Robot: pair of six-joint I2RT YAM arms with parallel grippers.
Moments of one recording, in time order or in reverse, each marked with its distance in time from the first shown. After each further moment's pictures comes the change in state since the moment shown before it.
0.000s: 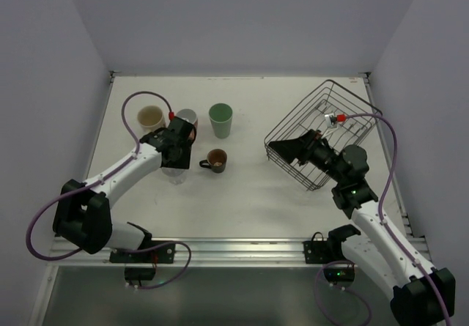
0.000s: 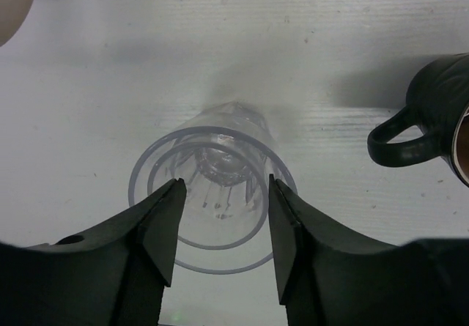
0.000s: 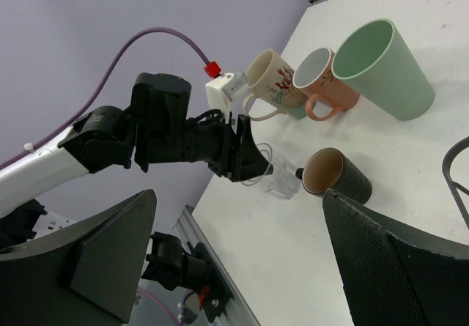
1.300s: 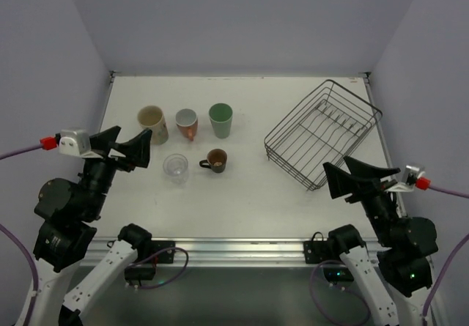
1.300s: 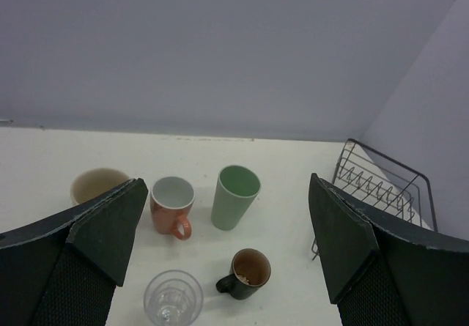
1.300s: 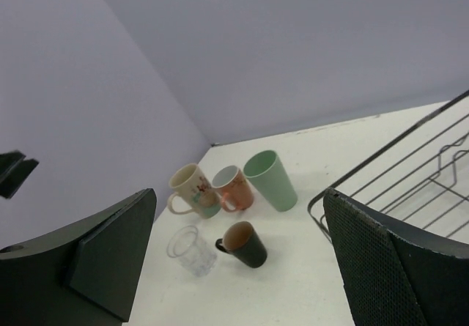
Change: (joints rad) left arm 0.002 -0.957 0.080 0.317 0.087 0.093; right arm 0.006 -0.673 0.248 -0.727 0.452 -0.334
